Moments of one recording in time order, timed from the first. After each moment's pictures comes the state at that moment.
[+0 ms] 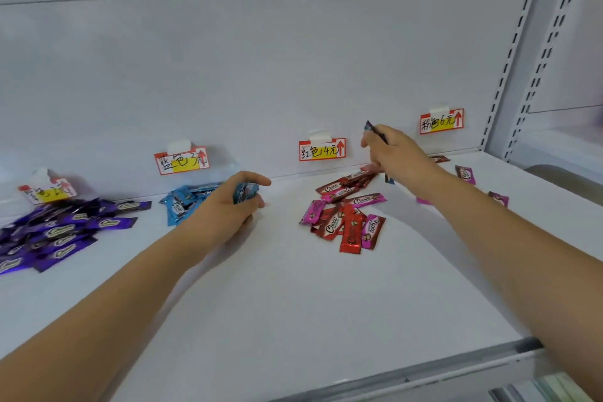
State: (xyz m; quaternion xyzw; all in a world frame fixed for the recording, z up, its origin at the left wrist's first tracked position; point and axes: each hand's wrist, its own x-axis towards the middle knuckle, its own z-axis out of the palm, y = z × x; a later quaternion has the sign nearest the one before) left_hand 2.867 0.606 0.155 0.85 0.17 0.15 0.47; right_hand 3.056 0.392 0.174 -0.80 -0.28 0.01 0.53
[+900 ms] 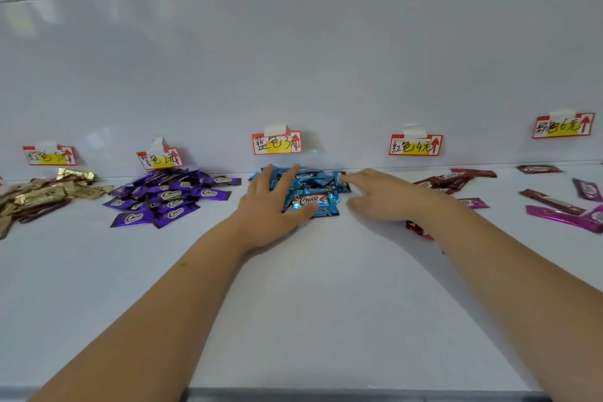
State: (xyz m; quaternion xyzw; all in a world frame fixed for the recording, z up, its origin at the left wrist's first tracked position) left_hand 2.837 0.682 0.121 0.96 0.21 0.09 0.18; right_hand 2.988 0.514 0.144 -0.87 -0.47 0.09 0.12
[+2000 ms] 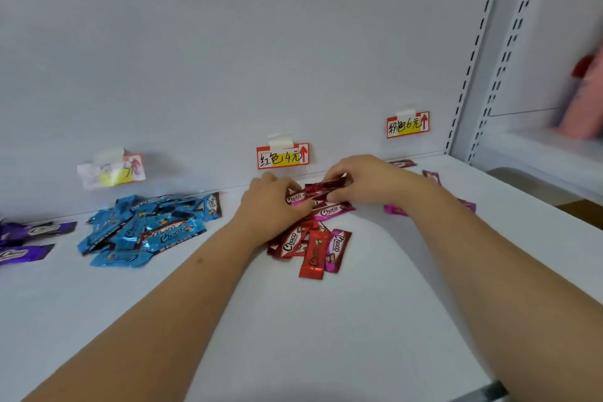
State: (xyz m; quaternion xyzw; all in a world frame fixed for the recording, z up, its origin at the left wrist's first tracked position) left_hand 2.994 0.547 0.126 0.97 0.09 0.12 0.19; right_hand 3.093 0.374 0.158 -0.90 -0.39 0.03 0.20
